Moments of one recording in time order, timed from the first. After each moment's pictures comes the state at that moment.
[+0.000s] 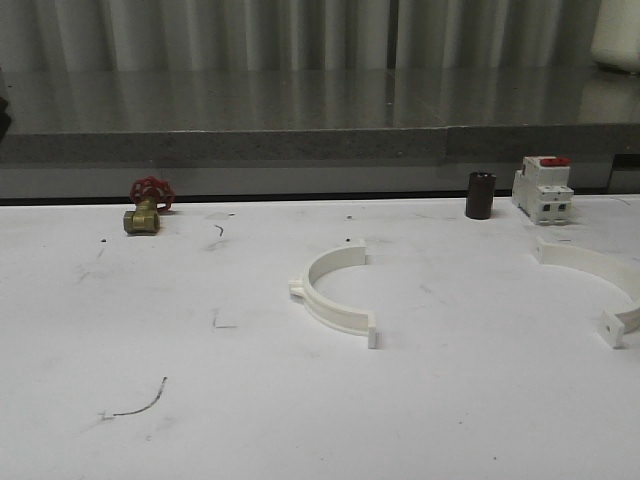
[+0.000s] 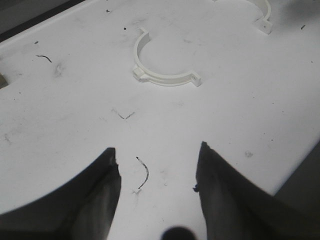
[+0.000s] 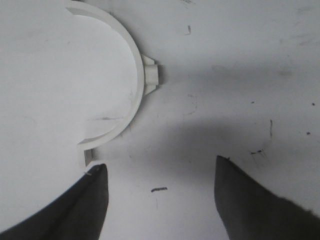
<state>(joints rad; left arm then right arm) -0.63 0.79 -0.59 -0.15 0.49 0.22 -0.02 1.54 -1.11 -0.02 0.88 0.10</state>
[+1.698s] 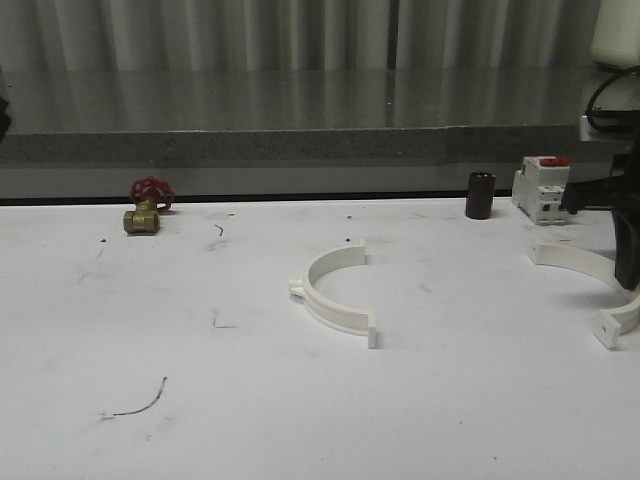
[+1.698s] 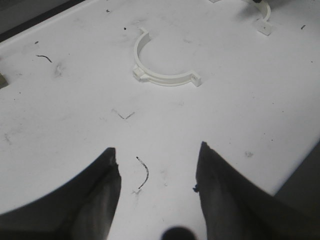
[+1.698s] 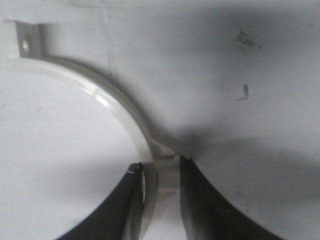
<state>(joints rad) -0.63 0.79 -0.59 -0.15 0.49 0.22 -0.02 1.89 -1.24 0.04 0.76 0.07</state>
